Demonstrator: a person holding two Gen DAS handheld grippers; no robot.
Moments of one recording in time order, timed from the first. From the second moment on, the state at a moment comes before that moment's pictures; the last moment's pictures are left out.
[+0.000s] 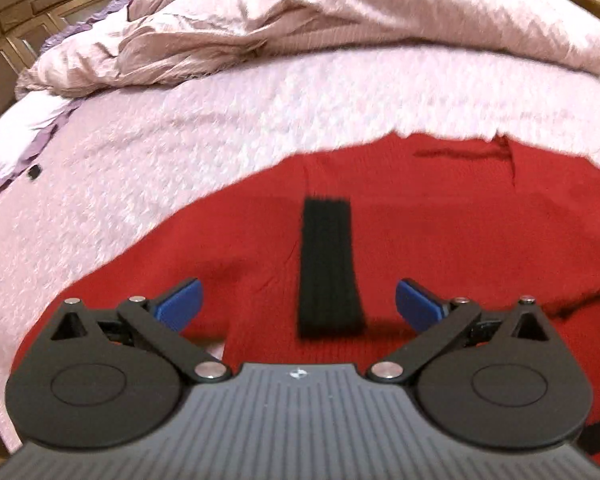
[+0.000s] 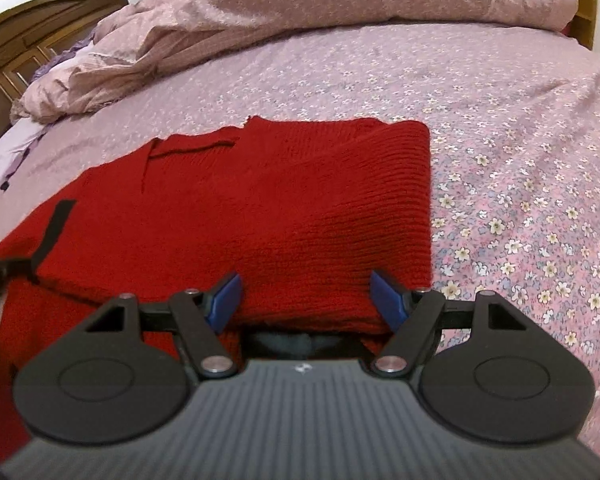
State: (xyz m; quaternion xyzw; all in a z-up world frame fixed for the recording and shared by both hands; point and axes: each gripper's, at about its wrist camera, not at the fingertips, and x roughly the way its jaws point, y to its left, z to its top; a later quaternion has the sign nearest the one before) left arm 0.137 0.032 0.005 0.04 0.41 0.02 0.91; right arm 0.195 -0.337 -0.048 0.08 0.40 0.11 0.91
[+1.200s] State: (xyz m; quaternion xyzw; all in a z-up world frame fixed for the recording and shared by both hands) left arm 0.205 0.032 -0.038 0.01 0.39 -0.01 0.92; right arm 0.235 -0.354 -0.059 0.09 0.37 0.05 0.92
